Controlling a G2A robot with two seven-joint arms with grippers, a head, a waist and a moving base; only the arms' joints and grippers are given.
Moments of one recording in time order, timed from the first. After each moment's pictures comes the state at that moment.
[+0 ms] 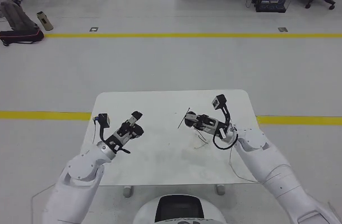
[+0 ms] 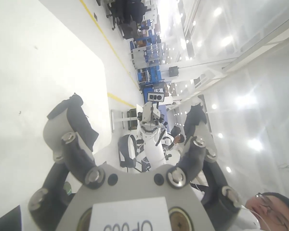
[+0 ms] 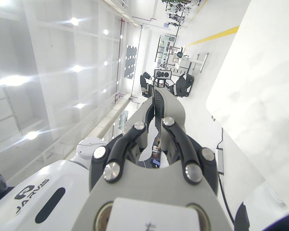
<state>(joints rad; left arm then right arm) 1.69 -1.13 -1.45 -1.80 -0.25 -0.08 -0.50 -1.22 -1.13 1.03 -1.34 0.54 -0.34 0.84</state>
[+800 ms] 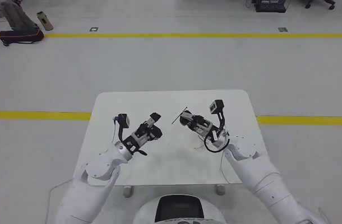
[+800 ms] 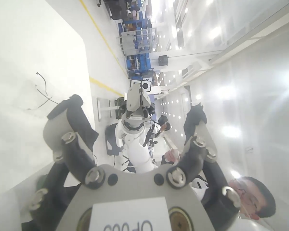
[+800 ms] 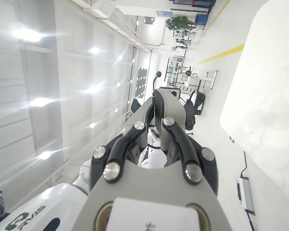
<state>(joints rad) 1.63 -1.15 -1.28 -1.79 -0.31 -0.08 -0.47 -1.31 -1.20 1.03 -1.39 0.54 -0.34 0.65</state>
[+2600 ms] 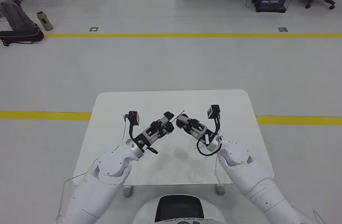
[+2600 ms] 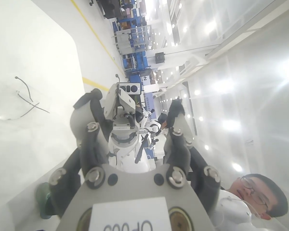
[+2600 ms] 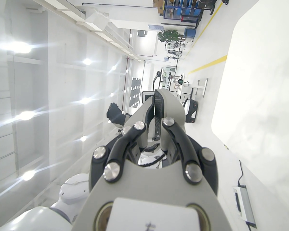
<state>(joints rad) 1.54 -1.17 -1.15 -1.75 -0.27 -0.13 -0.38 -1.35 -1.24 1.01 -1.40 0.43 -0.33 0.50</state>
